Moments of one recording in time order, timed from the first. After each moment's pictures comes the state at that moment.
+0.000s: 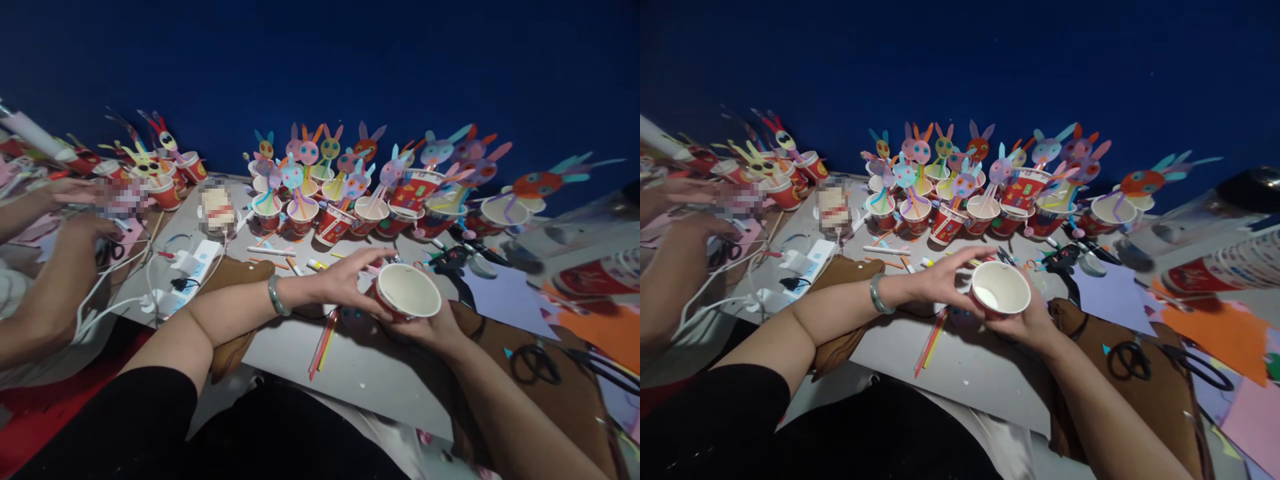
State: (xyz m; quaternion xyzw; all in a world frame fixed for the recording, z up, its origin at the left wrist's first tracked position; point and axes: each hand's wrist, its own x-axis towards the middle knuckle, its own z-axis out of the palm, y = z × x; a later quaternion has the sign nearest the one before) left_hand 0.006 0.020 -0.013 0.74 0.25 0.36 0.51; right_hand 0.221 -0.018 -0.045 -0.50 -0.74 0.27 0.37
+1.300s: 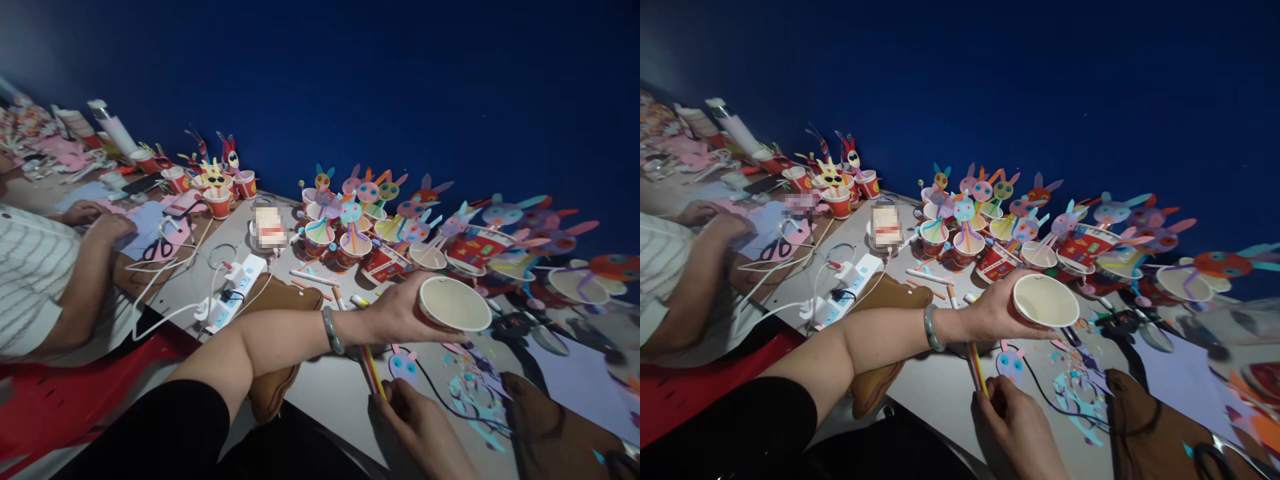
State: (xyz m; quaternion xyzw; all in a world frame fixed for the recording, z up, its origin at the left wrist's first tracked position) left_hand -0.007 0.023 -0.002 0.64 0.32 0.49 0.49; right_hand 0.137 -0.099 -0.053 -0.60 -0.71 0.35 0.03
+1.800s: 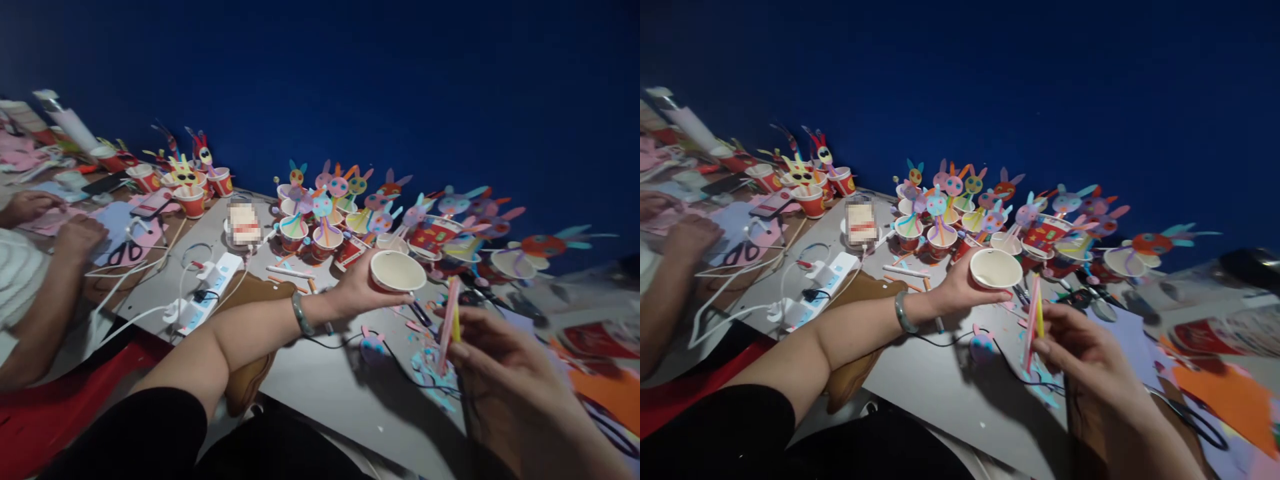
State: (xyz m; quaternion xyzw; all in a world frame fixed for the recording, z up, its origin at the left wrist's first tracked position) left_hand -0.001 0.039 -0.013 0.58 0.31 0.56 0.50; right_hand 0.216 -0.028 0.043 -0.50 -0.64 0.48 0.33
